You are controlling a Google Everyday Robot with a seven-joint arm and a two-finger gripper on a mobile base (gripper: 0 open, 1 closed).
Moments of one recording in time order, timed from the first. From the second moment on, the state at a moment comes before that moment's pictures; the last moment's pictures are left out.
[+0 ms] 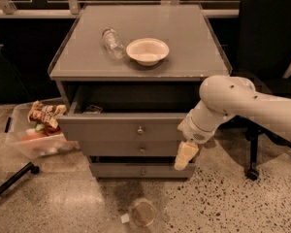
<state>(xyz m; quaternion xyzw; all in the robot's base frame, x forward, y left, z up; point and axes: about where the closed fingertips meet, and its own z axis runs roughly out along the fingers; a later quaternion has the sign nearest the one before) 0.522 -0.139 0.654 -0.61 0.78 0.10 0.13</state>
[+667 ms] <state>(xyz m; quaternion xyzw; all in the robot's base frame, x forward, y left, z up) 0.582 -0.114 0.641 -0.61 0.77 0.10 0.17</state>
